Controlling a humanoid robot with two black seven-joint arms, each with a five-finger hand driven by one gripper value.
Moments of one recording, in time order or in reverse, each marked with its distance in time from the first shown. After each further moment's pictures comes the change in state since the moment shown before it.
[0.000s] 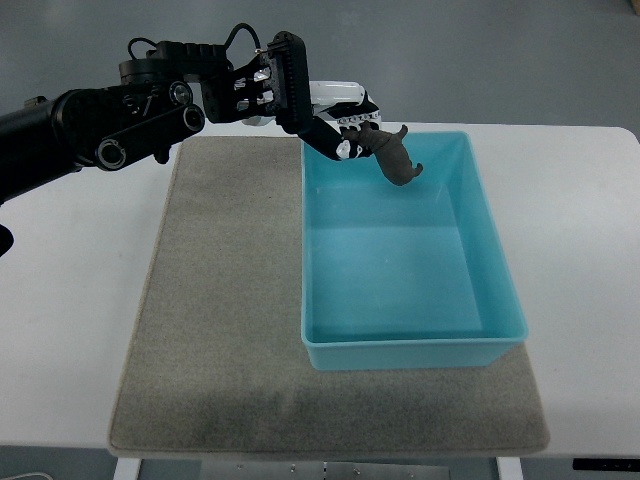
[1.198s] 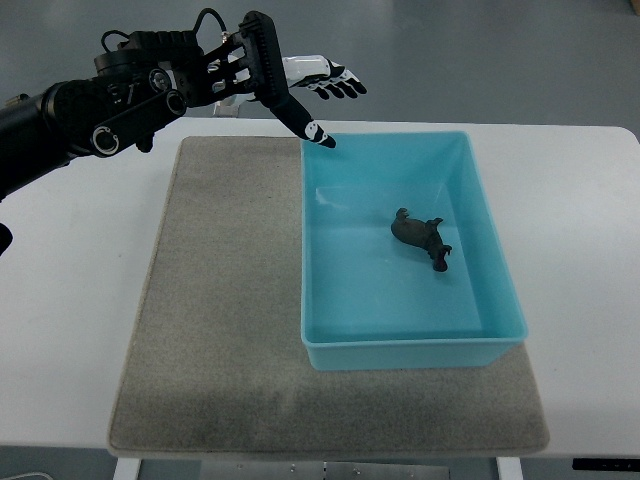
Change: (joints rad) left arm 0.011 -0.014 -0.013 0.197 -0.033 0.035 0.001; right arm 0.000 0.000 0.000 0.000 0.000 0.000 0.000
